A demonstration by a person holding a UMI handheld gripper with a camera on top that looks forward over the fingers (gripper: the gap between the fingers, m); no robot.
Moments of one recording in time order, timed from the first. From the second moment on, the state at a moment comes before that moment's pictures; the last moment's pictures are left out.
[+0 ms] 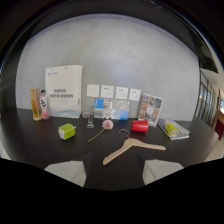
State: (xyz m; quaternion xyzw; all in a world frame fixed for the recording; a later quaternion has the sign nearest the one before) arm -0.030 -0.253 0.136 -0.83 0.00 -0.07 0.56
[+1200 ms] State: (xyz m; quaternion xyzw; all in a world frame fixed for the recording) arm -0.129 0.018 0.103 -0.84 -0.04 -0.02 0.54
